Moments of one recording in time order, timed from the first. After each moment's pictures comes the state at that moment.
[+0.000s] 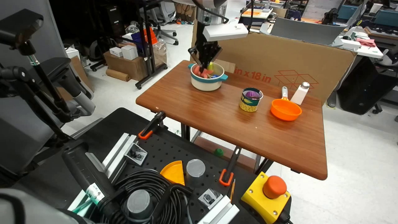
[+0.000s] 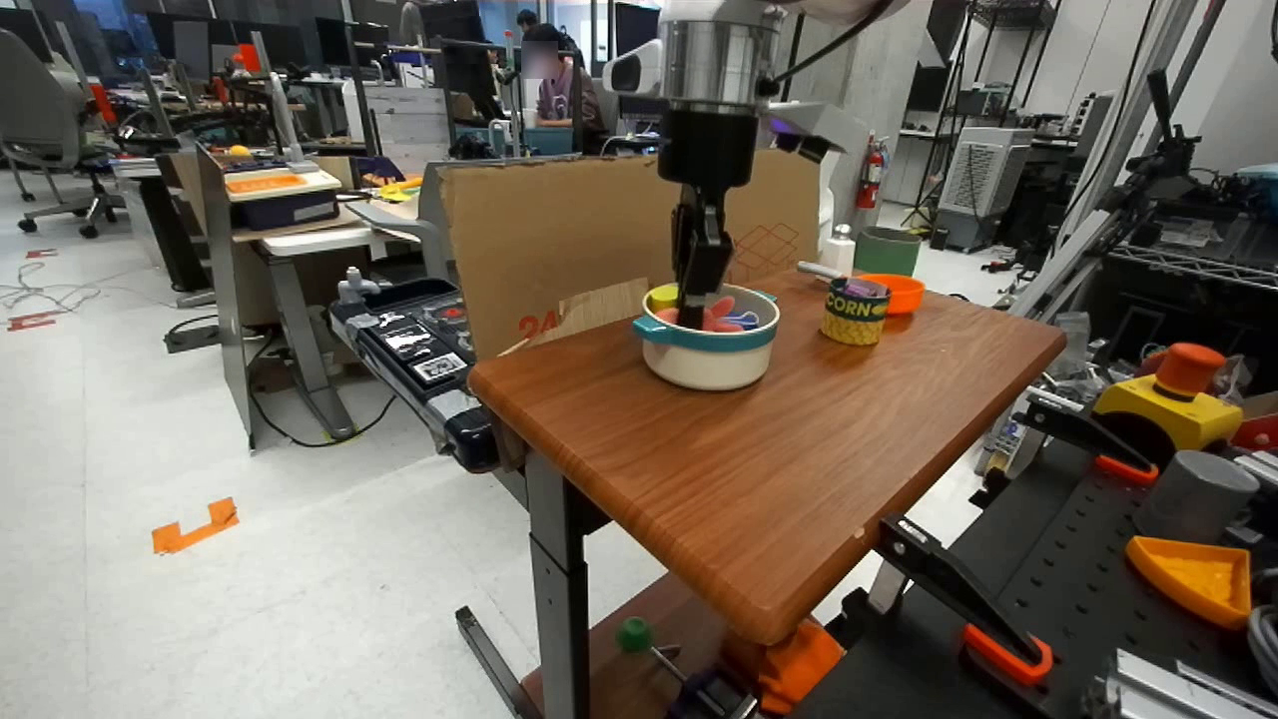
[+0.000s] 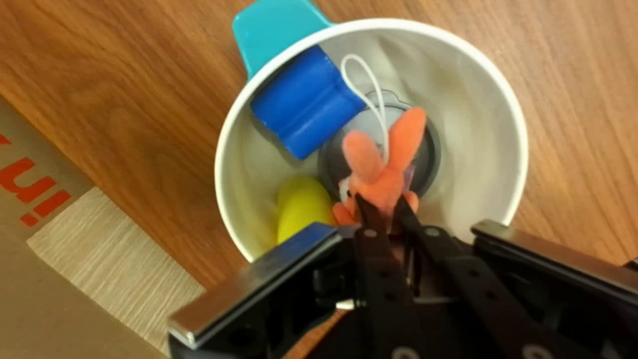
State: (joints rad) arm 0.01 0.48 0.19 -2.03 -0.09 2.49 -0.80
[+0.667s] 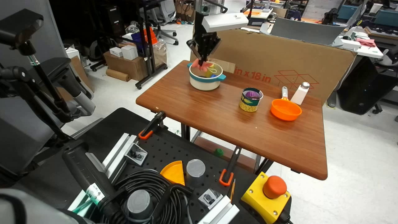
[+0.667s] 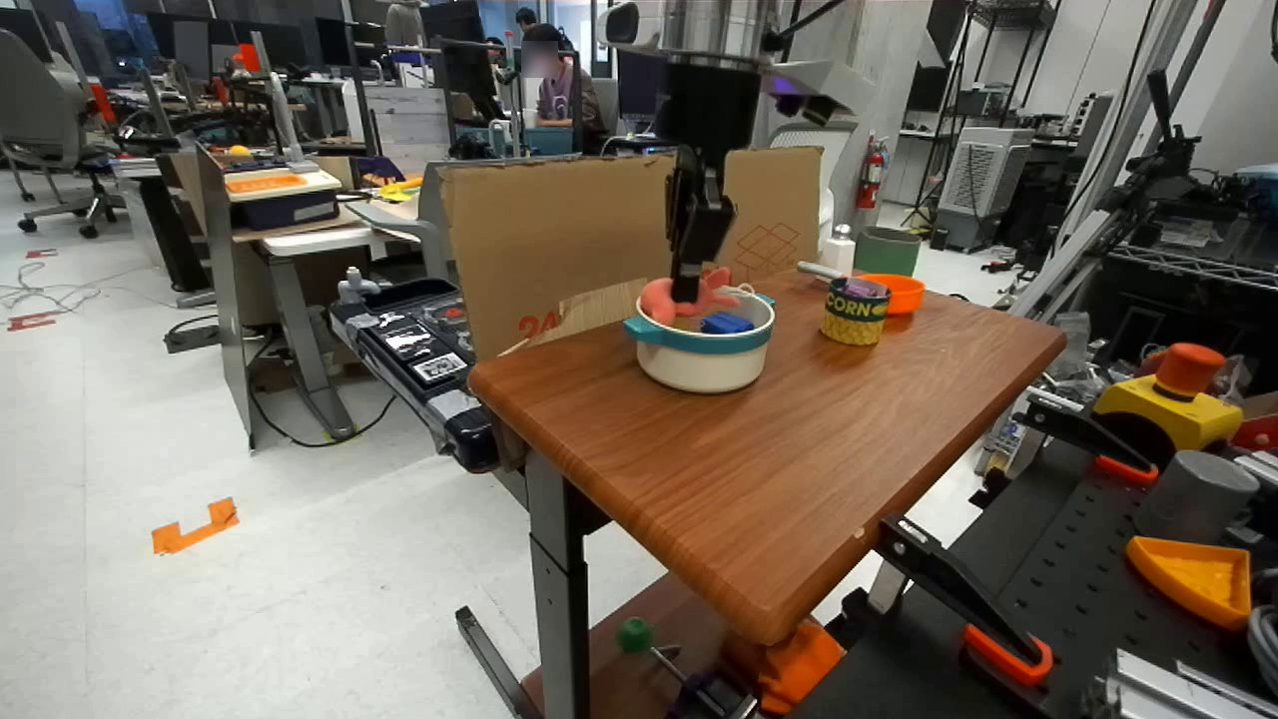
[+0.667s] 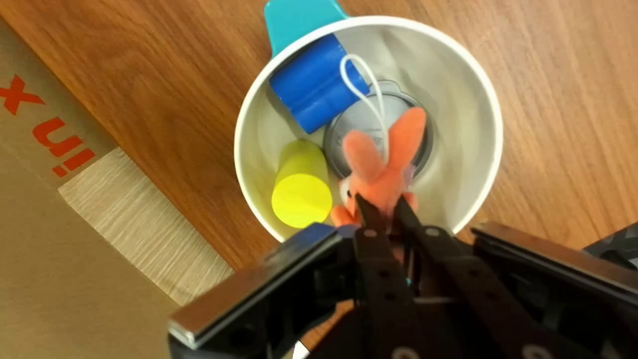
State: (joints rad) arm 0.01 0.41 0.20 -2.05 -0.09 2.49 -0.83
